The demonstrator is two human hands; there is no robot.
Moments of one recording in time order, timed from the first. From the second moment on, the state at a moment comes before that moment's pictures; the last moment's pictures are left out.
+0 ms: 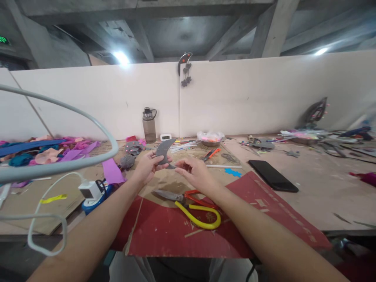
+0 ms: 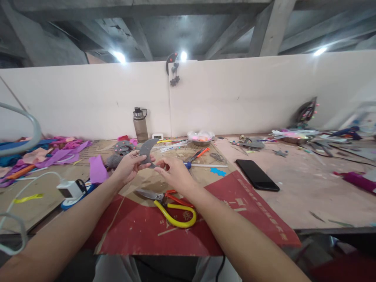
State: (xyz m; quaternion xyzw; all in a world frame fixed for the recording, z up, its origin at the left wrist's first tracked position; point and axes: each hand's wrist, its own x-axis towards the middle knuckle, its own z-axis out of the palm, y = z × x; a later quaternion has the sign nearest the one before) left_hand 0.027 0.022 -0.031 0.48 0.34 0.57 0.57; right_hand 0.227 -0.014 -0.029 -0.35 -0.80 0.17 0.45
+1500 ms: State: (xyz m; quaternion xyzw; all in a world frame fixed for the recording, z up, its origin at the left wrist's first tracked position) left_hand 0.046 0.004 -0.029 0.57 0.35 0.47 0.58; right_hand 0.225 -0.006 -0.039 -0.38 -0.72 0.20 0.55
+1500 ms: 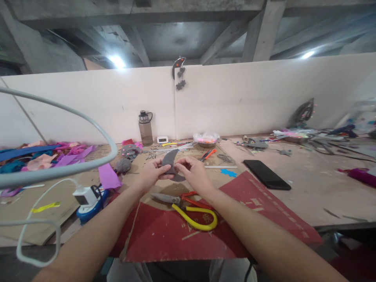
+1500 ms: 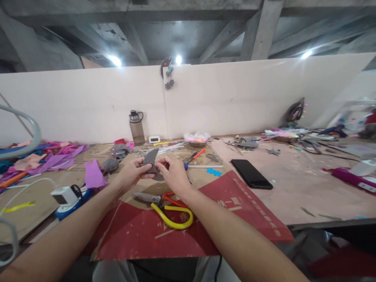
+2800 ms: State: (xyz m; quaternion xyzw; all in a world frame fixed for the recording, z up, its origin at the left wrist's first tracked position) left_hand 0.022 0.025 -0.029 0.44 0.43 0.61 0.50; right_hand 0.229 -0.029 -0.023 -0.26 -0.73 0.32 0.54
